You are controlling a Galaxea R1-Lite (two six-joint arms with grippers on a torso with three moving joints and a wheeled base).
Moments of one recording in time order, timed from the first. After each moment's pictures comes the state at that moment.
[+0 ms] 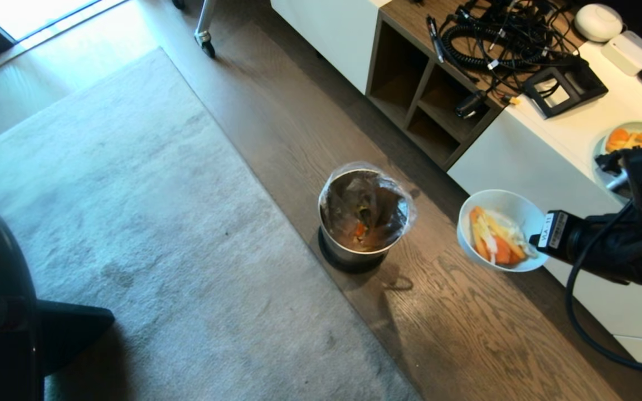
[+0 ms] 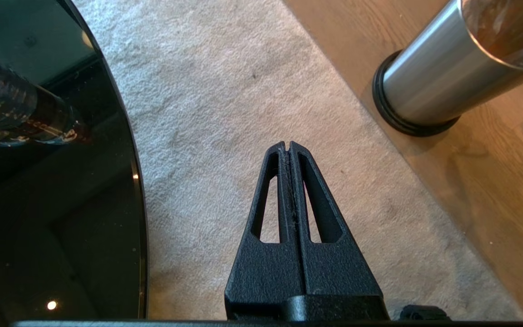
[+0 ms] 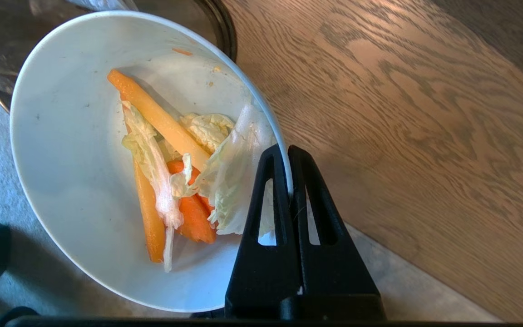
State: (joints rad) left arm 0.00 0.00 0.00 0.00 0.01 -0.07; right arm 0.35 1.40 -0.89 0.05 -0.26 0.57
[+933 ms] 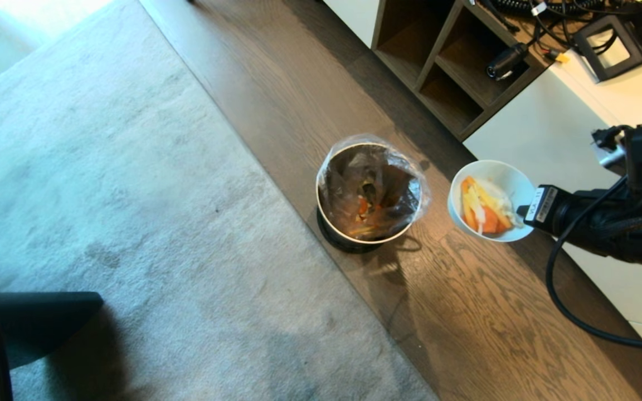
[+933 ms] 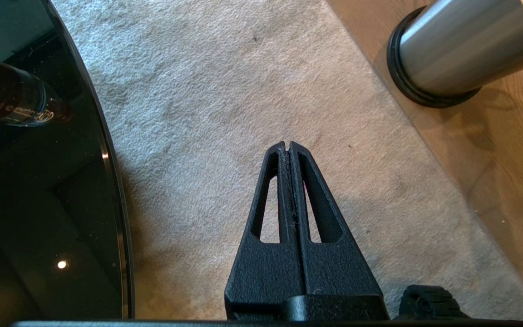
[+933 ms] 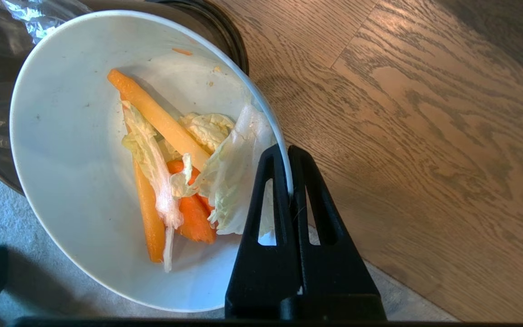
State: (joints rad) left arm 0.00 0.00 0.00 0.00 0.01 -0.07; right arm 0.35 1.43 -0.90 -0.13 -0.25 0.53
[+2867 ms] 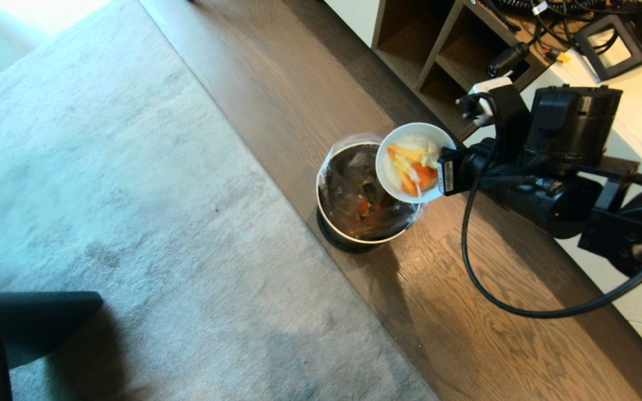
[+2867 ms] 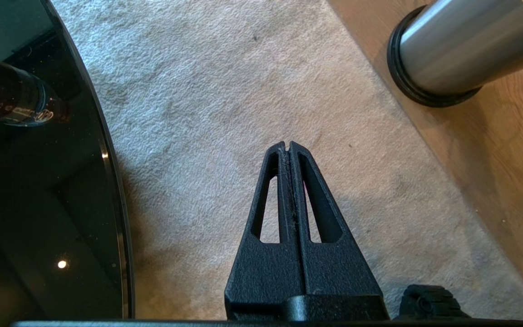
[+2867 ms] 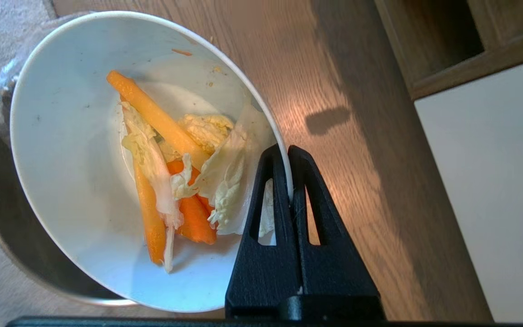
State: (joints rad) left arm 0.00 0.00 0.00 0.00 0.01 -0.07; right arm 0.56 1.69 -1.07 -0.59 -0.39 -0.20
